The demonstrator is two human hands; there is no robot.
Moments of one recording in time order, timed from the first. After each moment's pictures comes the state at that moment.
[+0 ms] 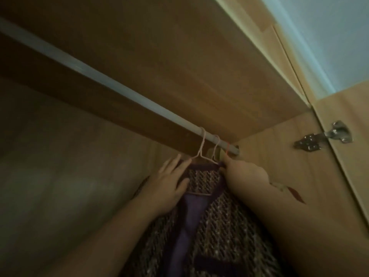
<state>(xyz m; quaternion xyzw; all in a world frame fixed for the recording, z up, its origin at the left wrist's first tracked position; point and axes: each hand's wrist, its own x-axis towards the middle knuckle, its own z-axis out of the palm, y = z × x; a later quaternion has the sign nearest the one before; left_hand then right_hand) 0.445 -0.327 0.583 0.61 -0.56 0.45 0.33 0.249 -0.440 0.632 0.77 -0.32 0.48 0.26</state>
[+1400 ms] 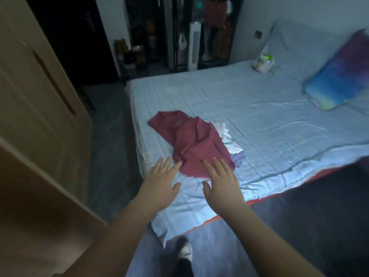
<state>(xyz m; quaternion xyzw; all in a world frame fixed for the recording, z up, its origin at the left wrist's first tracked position) -0.488 -0.295 -0.097 0.34 -0.93 -0.12 0.01 -0.650 -0.159 -0.098 0.51 -0.84 0.17 -0.02</state>
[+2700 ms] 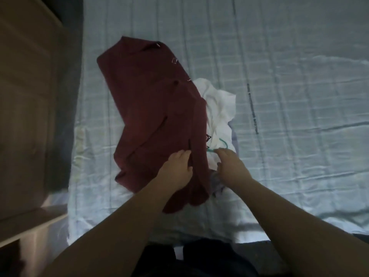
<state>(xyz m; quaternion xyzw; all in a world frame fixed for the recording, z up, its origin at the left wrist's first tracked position) -0.981 -0.517 -0.359 0.50 -0.77 -0.37 -0.16 -1.174 -0.449 -0.360 0.55 -0.76 0.03 -0.36</state>
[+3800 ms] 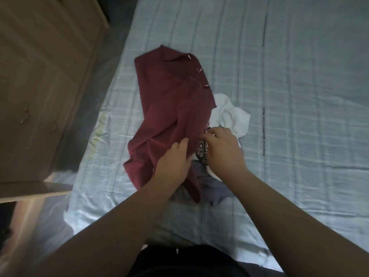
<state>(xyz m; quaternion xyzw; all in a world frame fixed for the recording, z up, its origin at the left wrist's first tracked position) -0.963 -0.500 -0.299 0.63 -0.73 -0.28 0.03 -1.130 -0.504 -0.272 0.74 -0.64 0.18 -0.09</state>
